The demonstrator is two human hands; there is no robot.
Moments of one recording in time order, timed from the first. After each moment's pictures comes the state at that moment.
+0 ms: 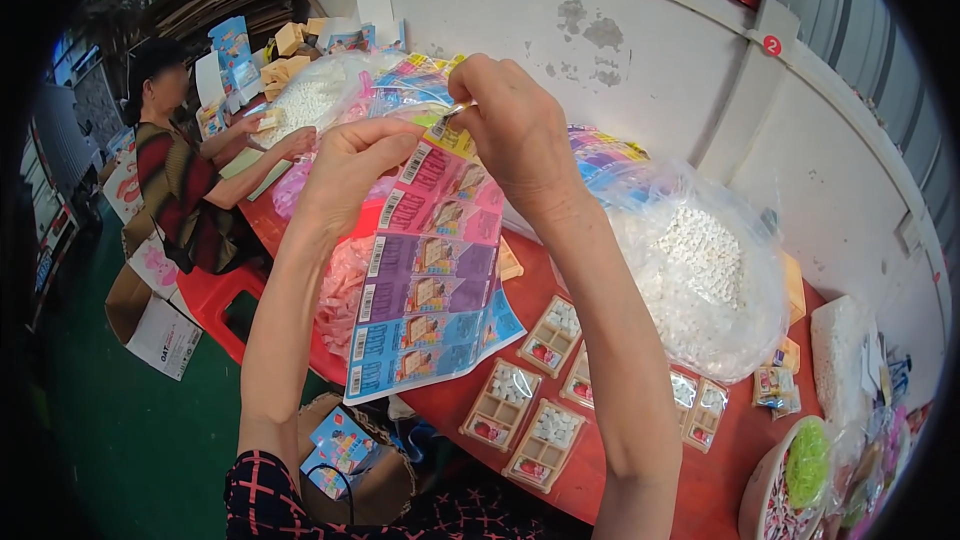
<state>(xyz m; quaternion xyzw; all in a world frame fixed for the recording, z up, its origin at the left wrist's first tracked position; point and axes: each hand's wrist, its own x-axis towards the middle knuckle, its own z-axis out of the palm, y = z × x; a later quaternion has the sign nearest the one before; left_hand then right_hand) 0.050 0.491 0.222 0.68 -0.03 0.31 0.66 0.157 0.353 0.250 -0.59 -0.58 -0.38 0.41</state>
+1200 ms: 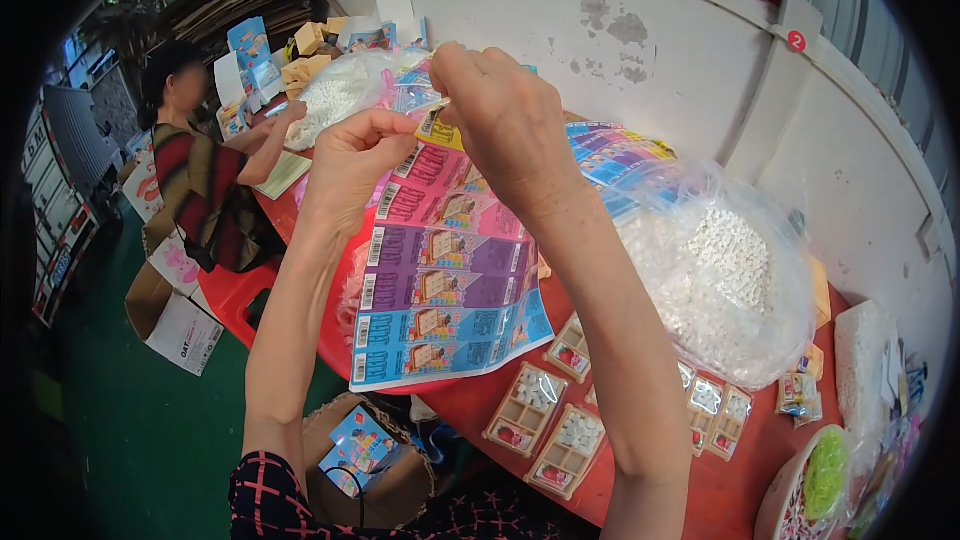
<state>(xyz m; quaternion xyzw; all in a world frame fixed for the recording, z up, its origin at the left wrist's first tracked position) 0.043 0.498 0.223 0.66 0.00 0.35 0.66 0.145 0.375 0.254 -0.59 -0.58 -0.43 0.36</state>
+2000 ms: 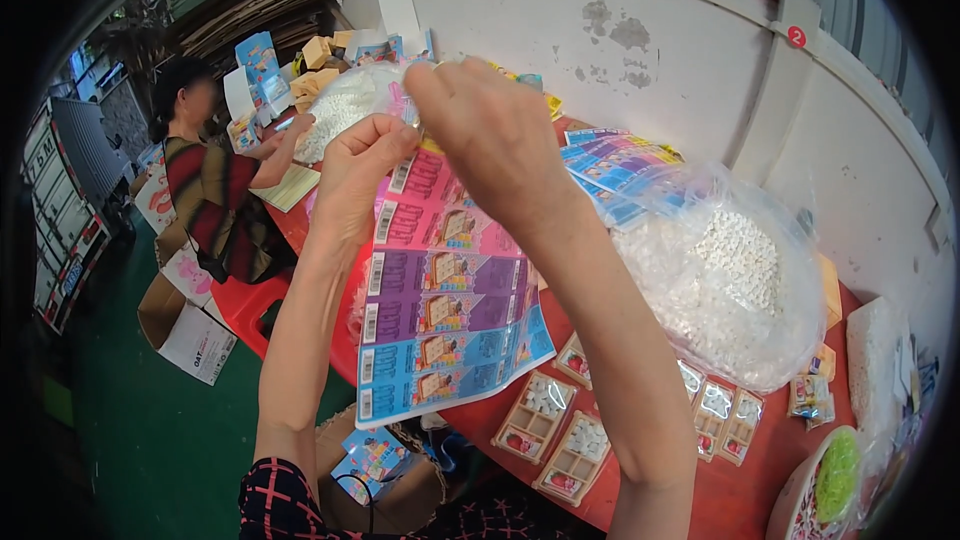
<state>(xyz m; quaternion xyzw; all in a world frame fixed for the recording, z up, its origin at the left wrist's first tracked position) 0.044 0.496 0.229 0.64 -0.01 0.36 0.68 0.134 0.375 0.261 -0.55 -0.59 -0.50 0.31</state>
